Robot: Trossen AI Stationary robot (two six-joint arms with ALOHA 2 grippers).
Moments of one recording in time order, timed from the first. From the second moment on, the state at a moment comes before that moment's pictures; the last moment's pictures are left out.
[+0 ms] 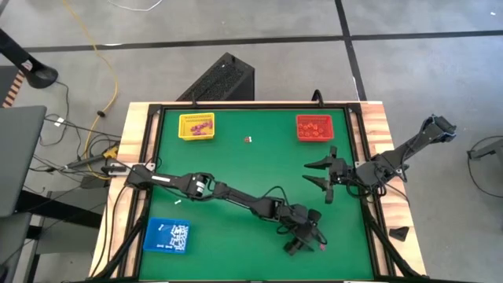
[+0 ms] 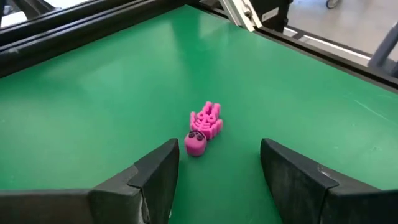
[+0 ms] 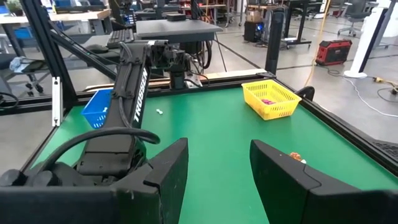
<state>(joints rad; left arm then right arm) -0.24 2.79 2.28 0.14 0.34 0.27 0.54 0.68 0.47 0.07 0.73 0.17</state>
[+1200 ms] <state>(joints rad) -0.27 2.80 2.28 0.19 0.20 0.20 0.51 0.71 0.47 0.11 0.74 0.16</state>
